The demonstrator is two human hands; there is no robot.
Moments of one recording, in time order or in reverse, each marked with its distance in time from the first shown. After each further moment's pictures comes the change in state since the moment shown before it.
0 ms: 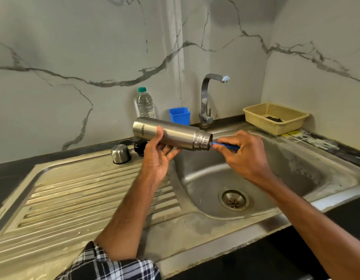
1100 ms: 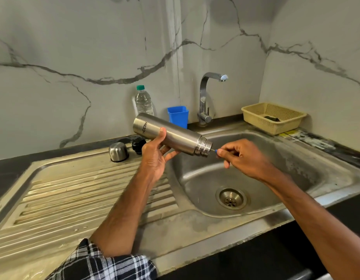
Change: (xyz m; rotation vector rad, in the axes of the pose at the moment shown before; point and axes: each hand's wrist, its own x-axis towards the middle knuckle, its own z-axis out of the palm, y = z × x) left_hand 0.003 -0.006 -0.005 0.151 -0.024 0.019; right_hand 0.001 0.017 -0.008 0.148 -0.459 0.211
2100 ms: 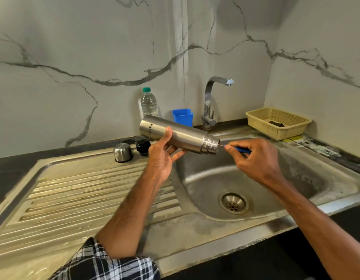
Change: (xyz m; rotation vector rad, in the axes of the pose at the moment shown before) left_hand -0.004 0.003 0.012 -0.083 0.003 -0.009; right_hand -0.008 -0.006 -0.002 -0.231 0.456 -0.146
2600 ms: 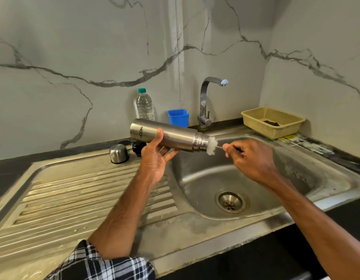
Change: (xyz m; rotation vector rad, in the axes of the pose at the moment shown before) left_hand 0.003 0.001 -0.008 -0.009 -0.009 0.015; right_hand 0.006 0.010 -0.001 -0.158 -0.205 0.122
